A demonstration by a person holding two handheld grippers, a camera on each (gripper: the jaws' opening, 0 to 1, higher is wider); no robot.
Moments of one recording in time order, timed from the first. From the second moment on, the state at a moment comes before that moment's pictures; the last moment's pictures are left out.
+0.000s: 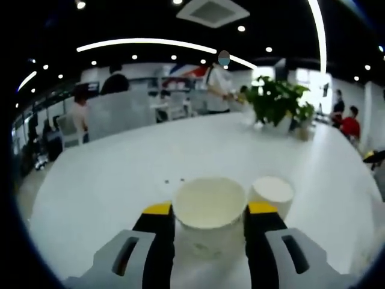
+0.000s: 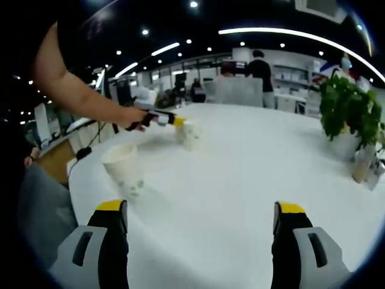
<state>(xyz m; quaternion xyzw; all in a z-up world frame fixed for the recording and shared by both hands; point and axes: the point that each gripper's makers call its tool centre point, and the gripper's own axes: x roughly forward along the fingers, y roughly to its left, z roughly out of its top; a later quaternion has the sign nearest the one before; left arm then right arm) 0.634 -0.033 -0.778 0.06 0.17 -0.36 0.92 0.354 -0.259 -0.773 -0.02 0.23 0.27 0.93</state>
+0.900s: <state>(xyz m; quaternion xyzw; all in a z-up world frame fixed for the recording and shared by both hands) 0.650 -0.018 -0.701 0.04 0.12 -0.36 0.92 0.355 -0.248 -0.759 -0.03 0.22 0.28 0.94</state>
